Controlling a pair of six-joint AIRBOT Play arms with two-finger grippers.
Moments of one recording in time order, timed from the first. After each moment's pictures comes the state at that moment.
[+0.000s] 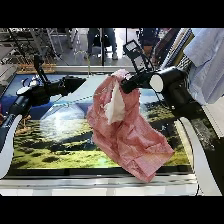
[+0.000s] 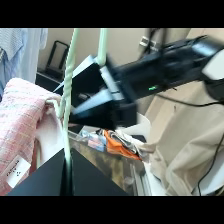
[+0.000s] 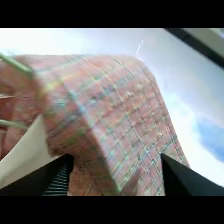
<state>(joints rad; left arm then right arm) 0.00 -1.69 1.59 -0.21 -1.37 -0.20 0.41 -1.53 1.89 -1.64 1.03 1.38</state>
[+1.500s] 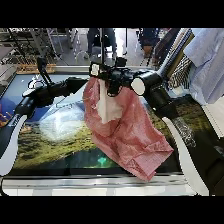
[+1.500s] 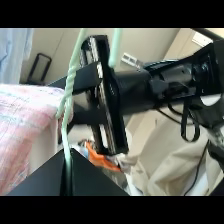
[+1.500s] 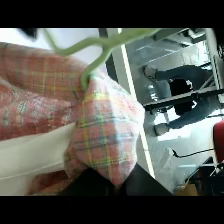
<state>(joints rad) -0.03 -1.73 1.59 -0.29 -1.40 -0.21 0.52 -1.64 1.97 -1.49 0.79 0.47</state>
